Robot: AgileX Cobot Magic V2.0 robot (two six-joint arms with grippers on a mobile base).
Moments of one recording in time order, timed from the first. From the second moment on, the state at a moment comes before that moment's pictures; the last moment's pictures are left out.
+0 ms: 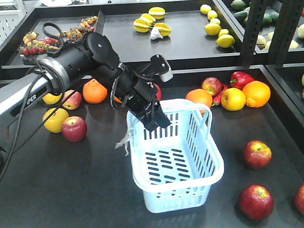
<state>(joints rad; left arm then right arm) -0.47 2.20 -2.04 -0.62 1.24 0.97 -0.04 -0.01 0.03 -0.17 0.14 0.13</state>
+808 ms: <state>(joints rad) -0.47 2.20 -2.05 -0.67 1.24 0.89 -0.04 -0.01 0.03 -0.17 0.14 0.13</state>
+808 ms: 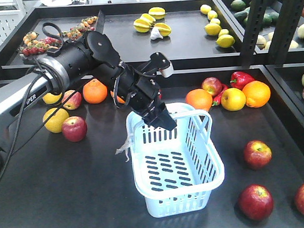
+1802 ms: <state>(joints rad) -0.47 1.62 -1.91 -0.43 1.25 0.35 -0.04 -0.01 0.03 -0.17 0.14 0.13</state>
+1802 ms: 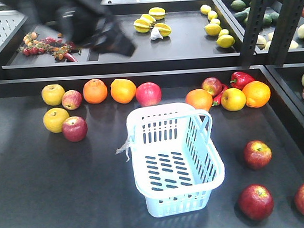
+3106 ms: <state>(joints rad) -0.47 0.66 -0.19 -0.34 0.34 0.34 -0.04 -0.01 0.03 0.05 -0.03 0.32</state>
